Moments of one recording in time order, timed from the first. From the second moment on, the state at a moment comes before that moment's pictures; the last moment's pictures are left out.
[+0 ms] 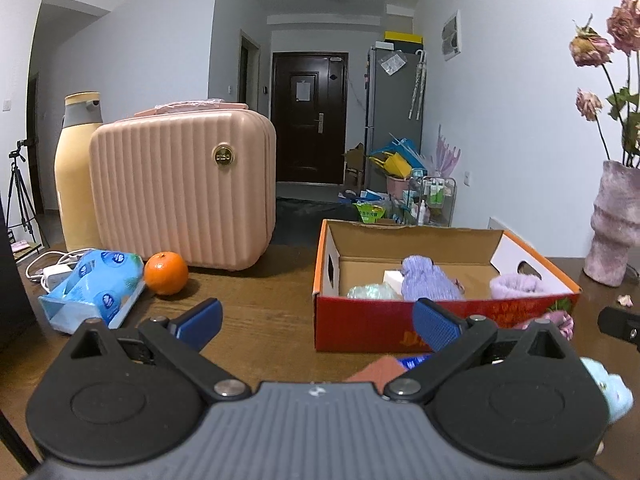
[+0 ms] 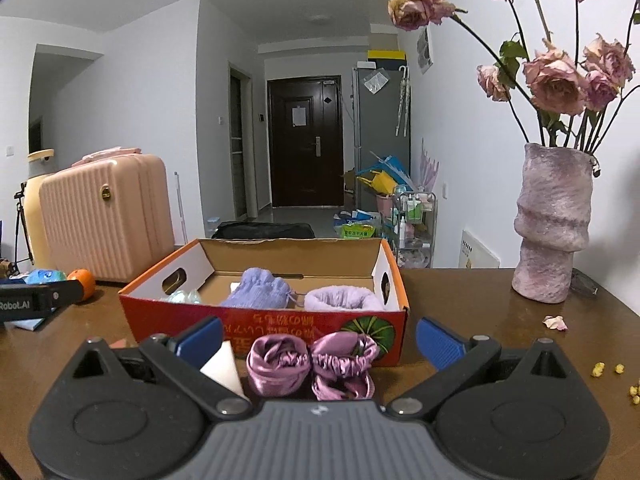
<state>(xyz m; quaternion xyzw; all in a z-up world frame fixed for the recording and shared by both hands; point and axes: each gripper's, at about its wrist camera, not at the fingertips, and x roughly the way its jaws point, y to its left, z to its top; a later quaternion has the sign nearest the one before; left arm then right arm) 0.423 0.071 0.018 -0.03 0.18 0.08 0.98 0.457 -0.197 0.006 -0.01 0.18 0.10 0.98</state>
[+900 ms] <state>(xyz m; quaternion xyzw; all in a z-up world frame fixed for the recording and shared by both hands) 0.324 0.074 0.001 -0.01 0.20 0.06 0.98 0.357 -0.207 -0.013 -0.03 0.17 0.10 0.98</state>
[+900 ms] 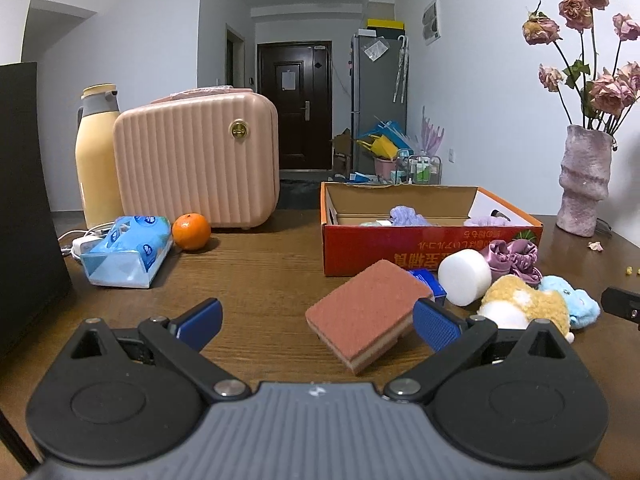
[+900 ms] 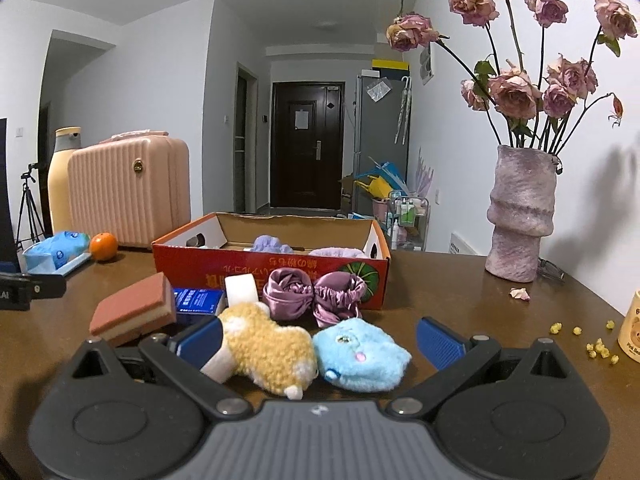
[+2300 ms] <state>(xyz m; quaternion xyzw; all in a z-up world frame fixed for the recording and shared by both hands) 0.333 0.107 -0.005 -0.03 0.22 0.08 0.97 0.403 -0.114 -0.039 -0.05 0.23 0.12 0.96</state>
